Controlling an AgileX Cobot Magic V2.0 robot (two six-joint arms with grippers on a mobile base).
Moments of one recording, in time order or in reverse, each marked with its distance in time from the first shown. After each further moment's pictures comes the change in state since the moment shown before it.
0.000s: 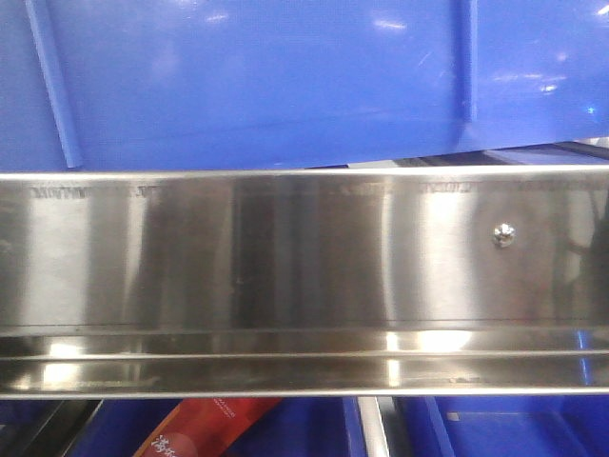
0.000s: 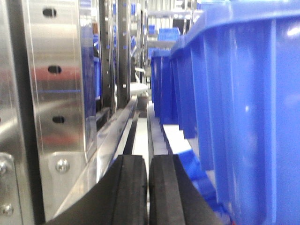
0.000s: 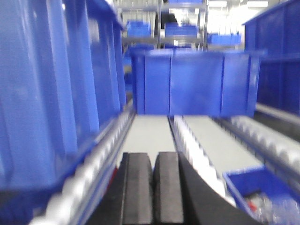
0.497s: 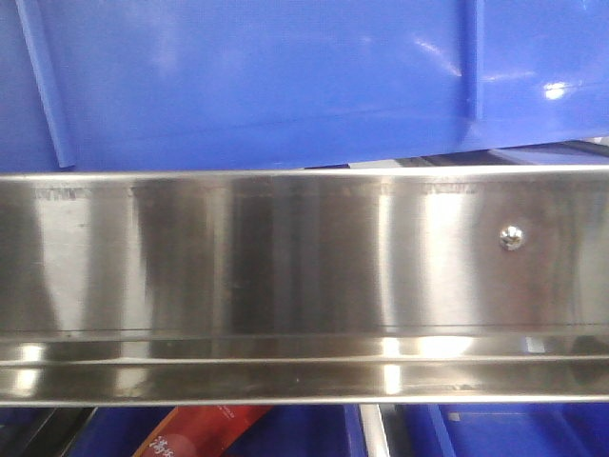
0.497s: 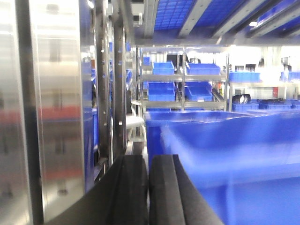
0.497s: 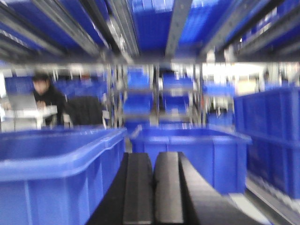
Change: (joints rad) left arm 0.000 0.116 -0.533 0.010 0.387 0.000; right arm 0.000 0.114 -0.596 0.000 0.382 0.000
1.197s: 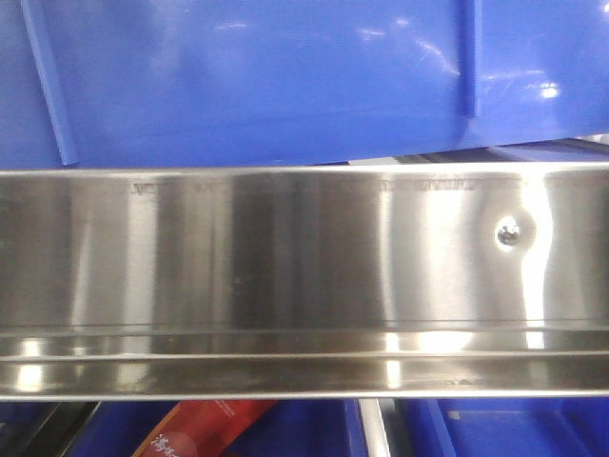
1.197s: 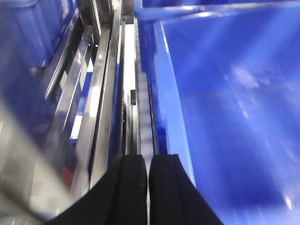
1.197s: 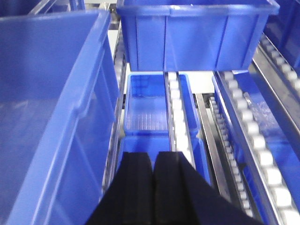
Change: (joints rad) left arm 0.000 0.803 -0.721 -0.010 0.588 0.006; right arm 0.000 0.799 -0.733 -0.002 0.655 -0.002
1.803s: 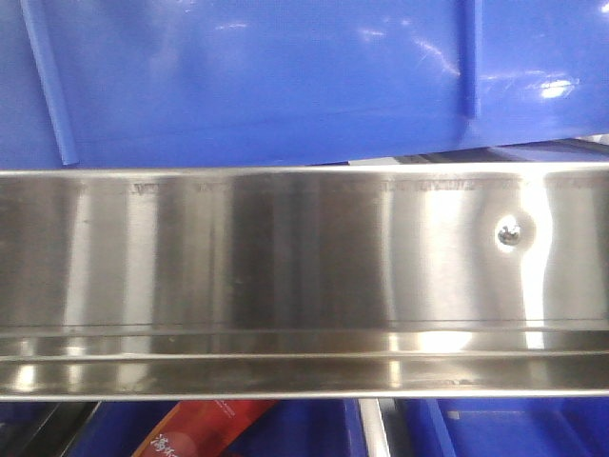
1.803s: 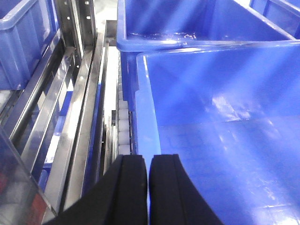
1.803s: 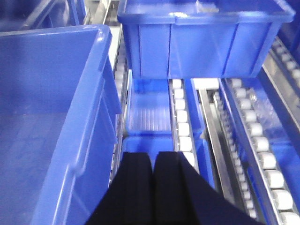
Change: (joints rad) left arm 0.000 0.040 -0.009 -0.077 -0.114 0.002; right arm 0.000 0.248 -0.247 0.010 0.079 0.000
